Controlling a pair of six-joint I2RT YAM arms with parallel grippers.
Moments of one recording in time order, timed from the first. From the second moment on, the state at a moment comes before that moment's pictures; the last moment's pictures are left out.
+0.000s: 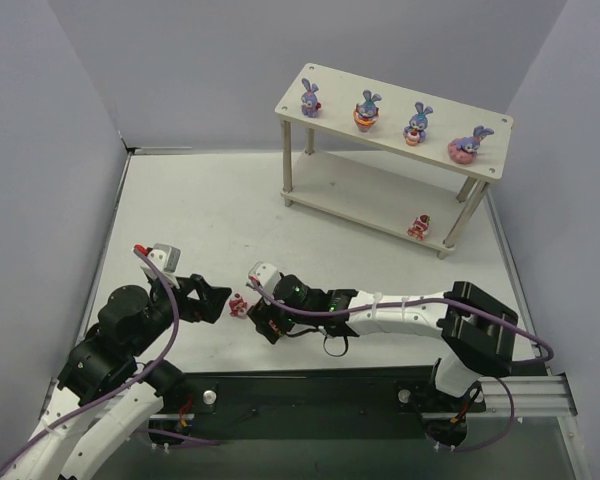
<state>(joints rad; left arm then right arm) -0.59 0.36 0.74 -0.67 -0.07 -0.41 1.17 1.58 0.88 0.04 0.05 0.17</state>
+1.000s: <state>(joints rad) -0.59 0.38 0.74 -0.66 -0.05 -0.41 1.20 1.70 0.91 0.02 0.21 0.22</state>
